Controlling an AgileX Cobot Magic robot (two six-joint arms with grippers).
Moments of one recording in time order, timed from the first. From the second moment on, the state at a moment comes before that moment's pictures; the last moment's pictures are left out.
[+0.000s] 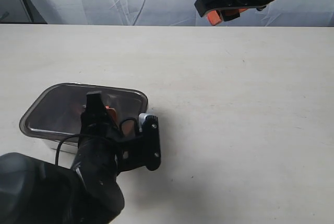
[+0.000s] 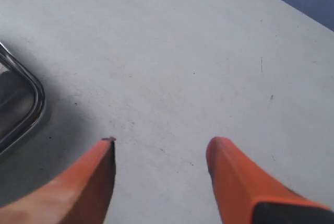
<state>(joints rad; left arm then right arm) -1.08 1.78 -0.66 1.37 0.97 -0.94 0.49 1.55 -1.43 -0.04 0.90 -0.09</state>
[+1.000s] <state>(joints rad) -1.09 1.69 -0.69 1.15 0.91 -0.70 0.49 1.55 -1.43 -0.05 0.90 -0.09</state>
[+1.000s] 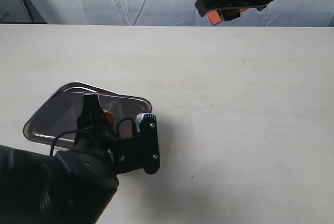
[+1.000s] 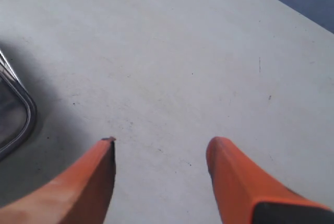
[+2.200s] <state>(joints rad) -1.09 1.61 -0.88 0.64 0.89 -0.27 0.49 1.57 -1.43 -0.06 0.90 -0.09</state>
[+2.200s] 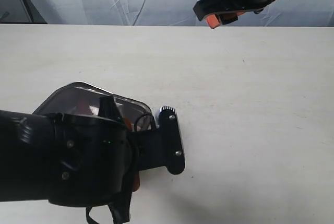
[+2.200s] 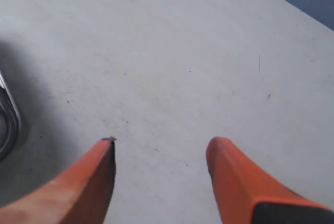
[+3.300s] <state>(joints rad) -0.21 1.41 -0.96 0.07 1.21 0.00 0.49 1.67 -1.43 0.18 0.98 -0.18</state>
